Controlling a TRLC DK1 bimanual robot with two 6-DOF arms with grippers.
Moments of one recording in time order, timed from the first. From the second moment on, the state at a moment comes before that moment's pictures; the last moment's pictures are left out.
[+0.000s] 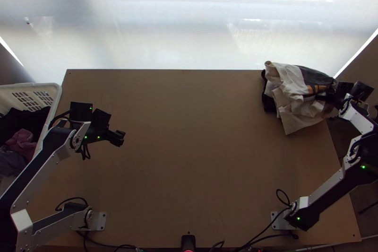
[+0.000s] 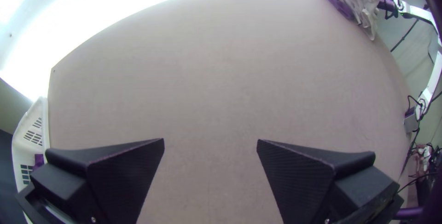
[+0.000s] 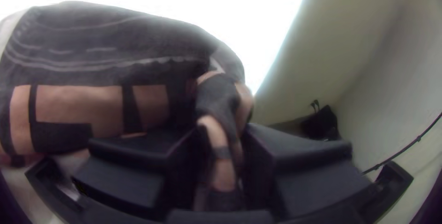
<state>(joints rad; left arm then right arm) -0.11 1.22 0.90 -0.62 0.15 0.28 -0.53 1.99 1.33 0.07 -0.13 -0.33</state>
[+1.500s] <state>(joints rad) -0.12 1.16 0.86 -0.64 0.13 0.30 -0.78 1.79 1.26 -0.13 -0.19 -0.53</state>
